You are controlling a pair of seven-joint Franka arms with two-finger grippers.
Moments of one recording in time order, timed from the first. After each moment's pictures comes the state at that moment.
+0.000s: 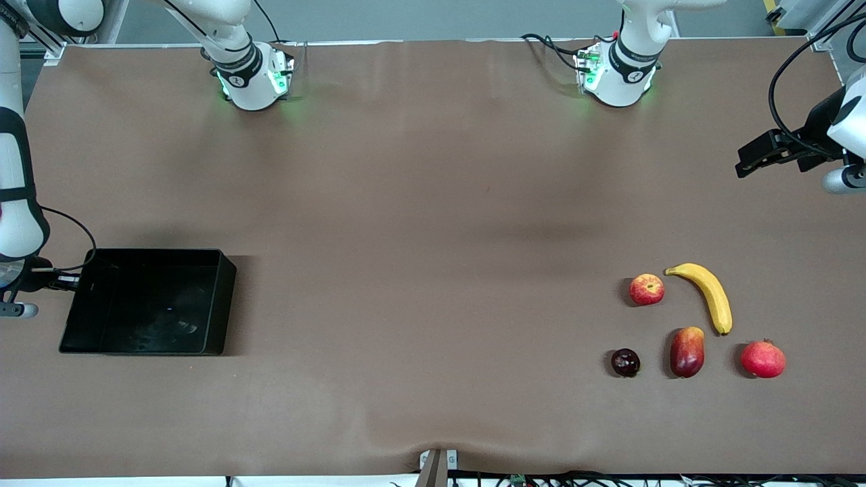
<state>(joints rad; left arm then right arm) -0.05 0.02 -0.02 -1.50 0.01 1.45 -0.14 -0.41 0.65 -0.07 -1.62 0.19 2.20 -0.51</state>
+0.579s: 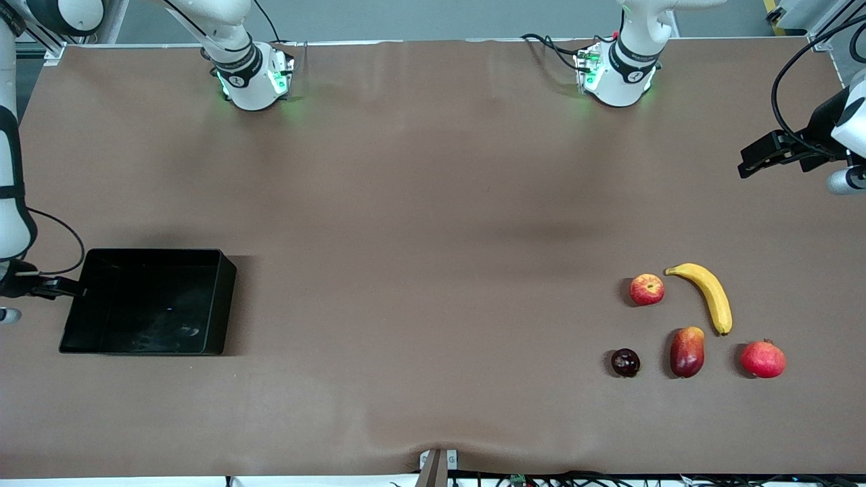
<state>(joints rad) -0.05 0.02 -0.01 -1.50 0.01 1.45 -0.14 -0.41 0.64 -0.05 -1.52 0.19 2.18 -0.54</state>
